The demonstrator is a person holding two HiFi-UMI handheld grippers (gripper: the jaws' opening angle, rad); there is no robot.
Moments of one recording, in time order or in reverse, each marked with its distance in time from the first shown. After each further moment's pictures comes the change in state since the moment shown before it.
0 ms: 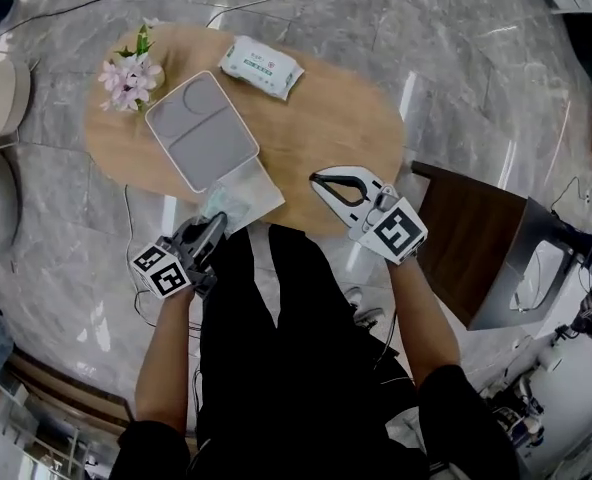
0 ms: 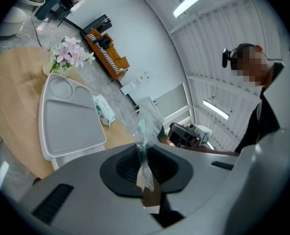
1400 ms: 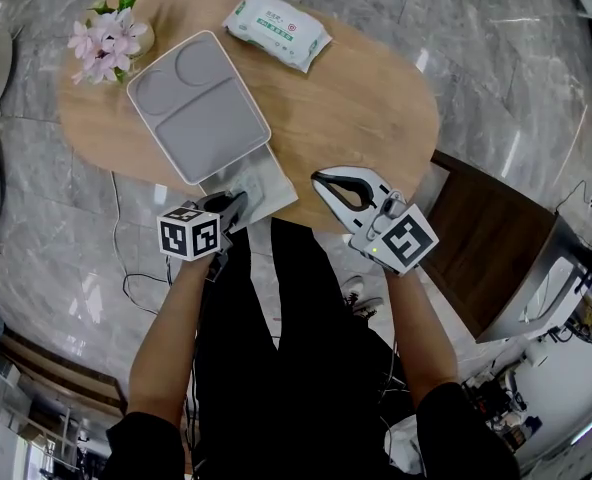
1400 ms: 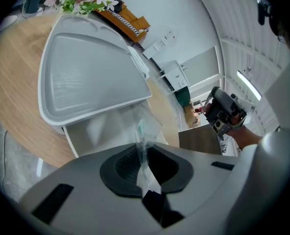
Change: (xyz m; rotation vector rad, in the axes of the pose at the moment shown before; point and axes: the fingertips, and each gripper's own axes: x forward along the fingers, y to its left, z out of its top) left arm 0.063 0.141 -0.110 -0.070 0.436 0.296; right arm 0.069 0.002 -0.082 0.184 -0.022 0.022
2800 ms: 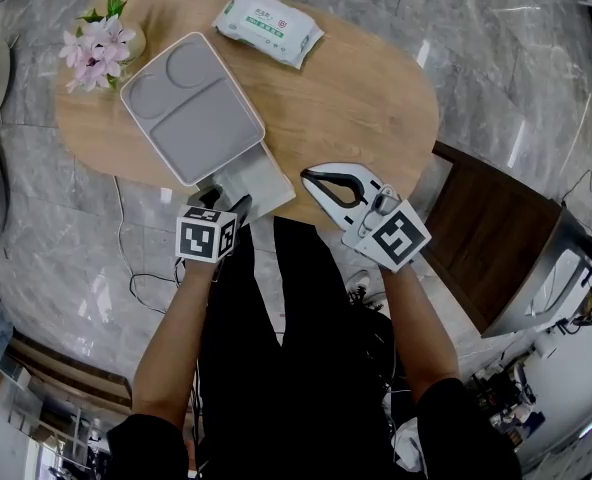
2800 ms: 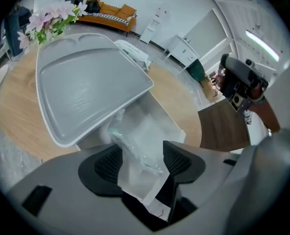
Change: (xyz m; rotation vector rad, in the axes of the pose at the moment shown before) left arm -0.001 0.009 -0.002 0.205 0.166 0.294; right arm 0.004 0.001 -0.002 -0.013 -0.003 0.006
